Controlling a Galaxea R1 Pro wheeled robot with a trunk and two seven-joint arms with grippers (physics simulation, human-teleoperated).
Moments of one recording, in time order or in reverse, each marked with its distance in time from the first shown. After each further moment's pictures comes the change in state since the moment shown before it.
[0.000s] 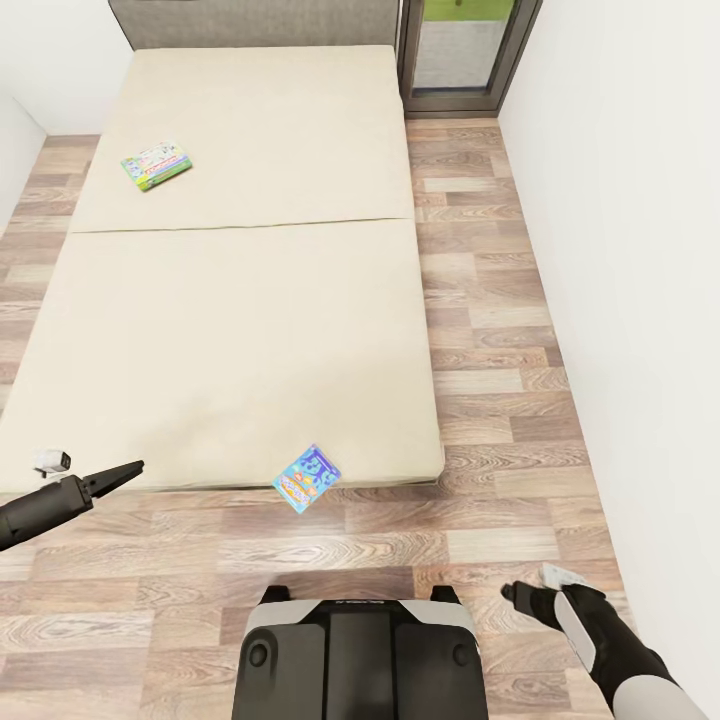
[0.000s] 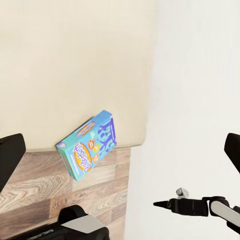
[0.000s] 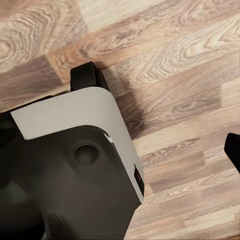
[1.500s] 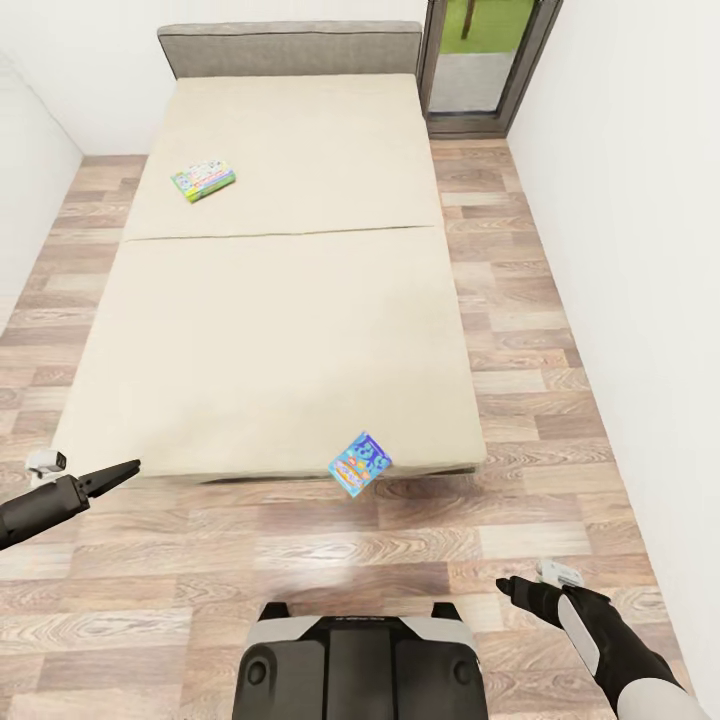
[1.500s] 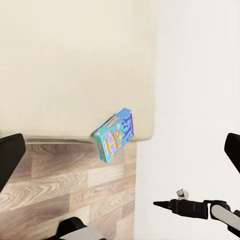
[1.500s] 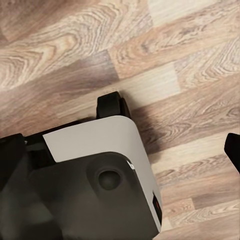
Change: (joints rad) left arm 0.000 0.001 0.015 0.000 -0.001 0.003 -0.001; right arm 0.005 -0.009 0.003 0.006 0.000 -0.069 0.091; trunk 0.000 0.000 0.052
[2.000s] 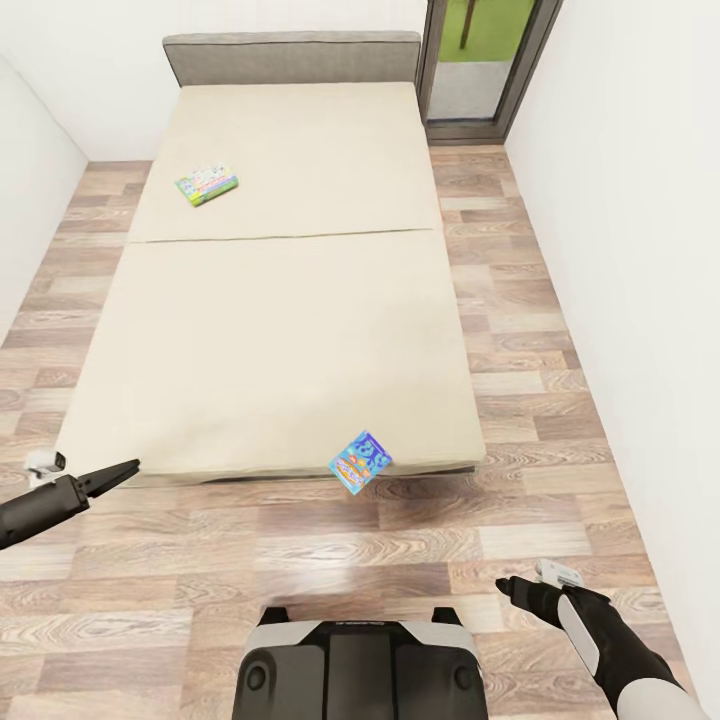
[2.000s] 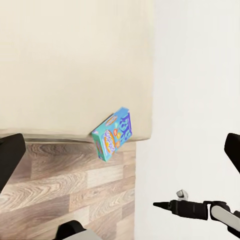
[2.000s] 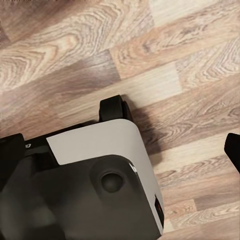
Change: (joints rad) left arm 0.000 0.000 0.003 0.001 0.001 0.000 0.000; right arm 0.000 0.000 -0.001 0.000 -0.001 0.001 0.002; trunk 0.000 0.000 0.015
